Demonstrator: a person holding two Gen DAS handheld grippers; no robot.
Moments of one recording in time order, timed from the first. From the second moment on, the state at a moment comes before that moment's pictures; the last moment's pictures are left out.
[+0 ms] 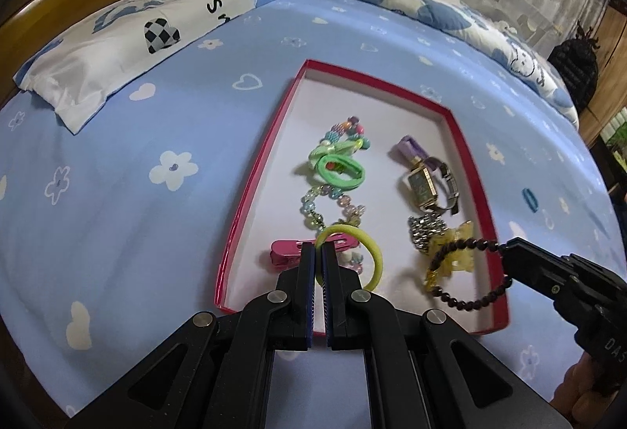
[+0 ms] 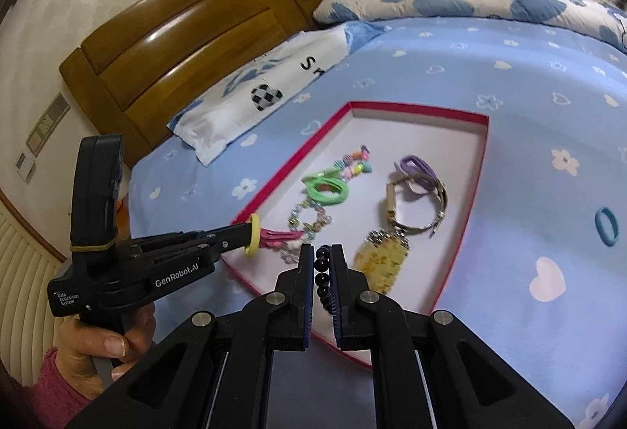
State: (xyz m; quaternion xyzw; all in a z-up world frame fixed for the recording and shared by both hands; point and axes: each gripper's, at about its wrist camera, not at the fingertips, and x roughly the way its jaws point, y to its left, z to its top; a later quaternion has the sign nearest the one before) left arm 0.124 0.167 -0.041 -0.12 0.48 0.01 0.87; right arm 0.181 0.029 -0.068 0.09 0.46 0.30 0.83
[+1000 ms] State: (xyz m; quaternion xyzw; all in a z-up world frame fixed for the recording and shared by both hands) left arm 0.140 0.163 -0.063 -0.11 0.50 0.02 0.86; right arm 0.200 0.016 -0.109 0.08 0.51 0.27 0.82
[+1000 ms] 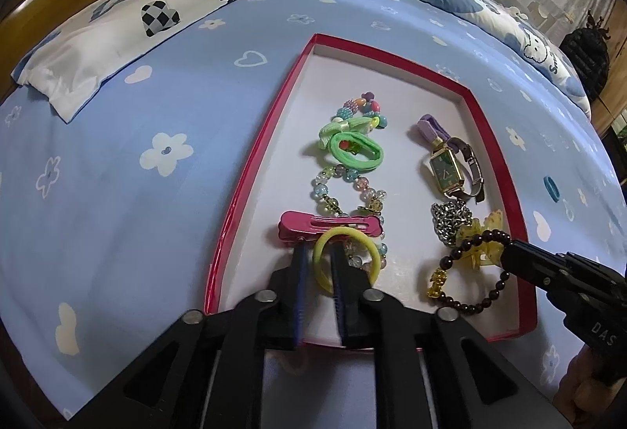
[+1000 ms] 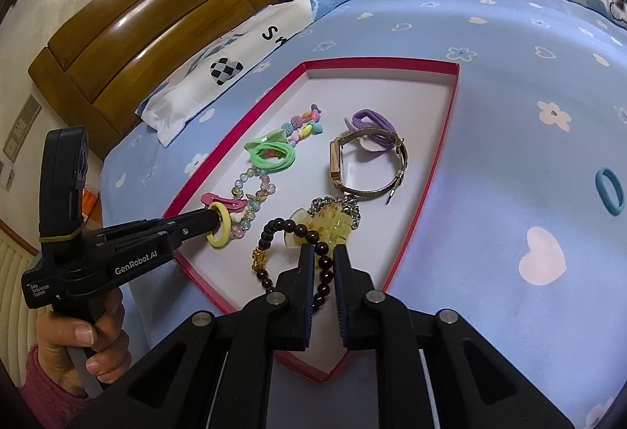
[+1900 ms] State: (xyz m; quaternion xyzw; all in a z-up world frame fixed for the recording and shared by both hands) left arm 0.087 0.171 -0.029 -0.15 0.46 0.03 0.88; right arm 0.179 -0.004 -0.078 0.12 0.46 0.27 0.84
